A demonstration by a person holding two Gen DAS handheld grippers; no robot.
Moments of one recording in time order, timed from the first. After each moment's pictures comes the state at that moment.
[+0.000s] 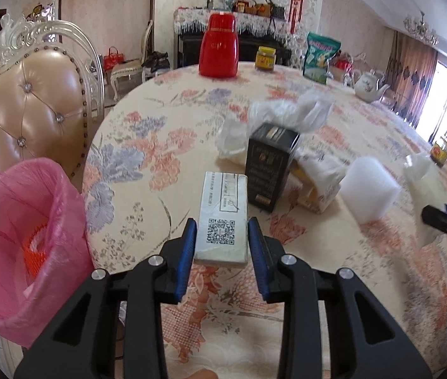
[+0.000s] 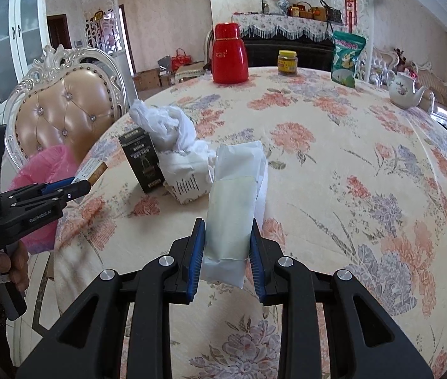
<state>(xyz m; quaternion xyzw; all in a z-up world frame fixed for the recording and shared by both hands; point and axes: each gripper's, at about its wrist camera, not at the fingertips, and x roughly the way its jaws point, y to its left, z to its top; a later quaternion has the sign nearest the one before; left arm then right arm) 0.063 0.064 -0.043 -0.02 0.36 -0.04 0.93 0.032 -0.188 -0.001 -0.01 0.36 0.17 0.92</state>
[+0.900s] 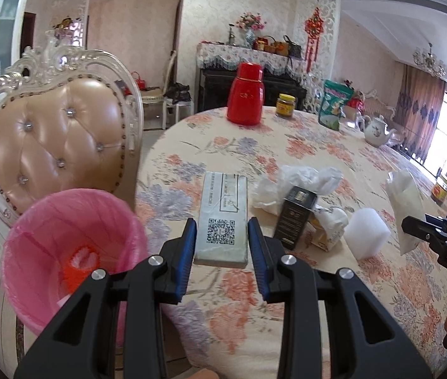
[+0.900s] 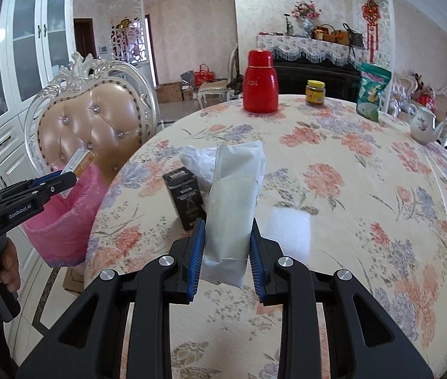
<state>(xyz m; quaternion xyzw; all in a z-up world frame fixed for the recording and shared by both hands) 0.021 0.116 0.018 -0.05 0.29 0.01 0.96 0.035 -0.141 0.040 -0.03 0.32 0.22 0.92</state>
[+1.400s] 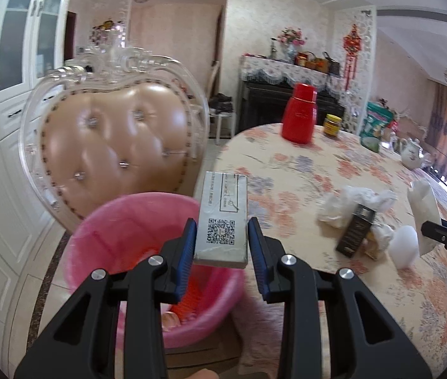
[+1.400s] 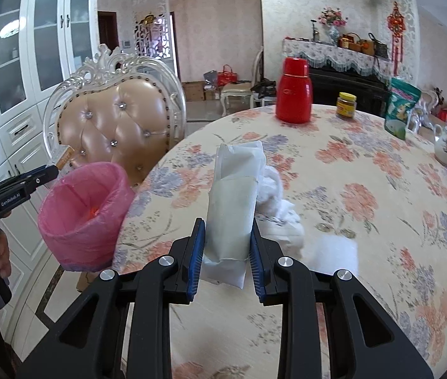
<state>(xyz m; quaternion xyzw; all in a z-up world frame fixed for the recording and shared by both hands) -0.022 0.206 0.034 -0.07 0.26 0.10 0.96 0.040 -0.084 0.051 -0.05 0.31 0.26 0.91</state>
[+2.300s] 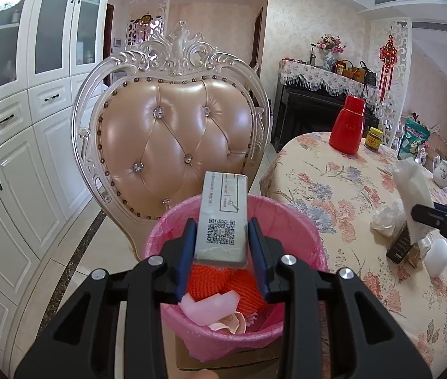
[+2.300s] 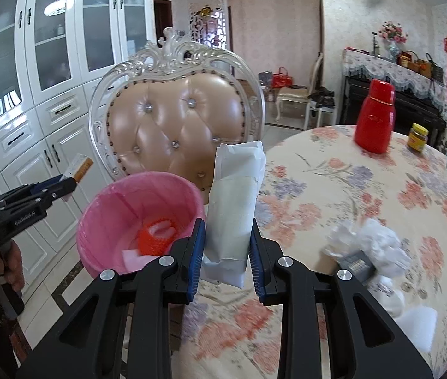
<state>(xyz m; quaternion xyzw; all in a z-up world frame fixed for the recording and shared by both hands) -0.050 0.294 0.031 -0.09 0.27 0.17 0.94 0.054 0.058 0.068 -0.08 0.30 0.37 0.87</state>
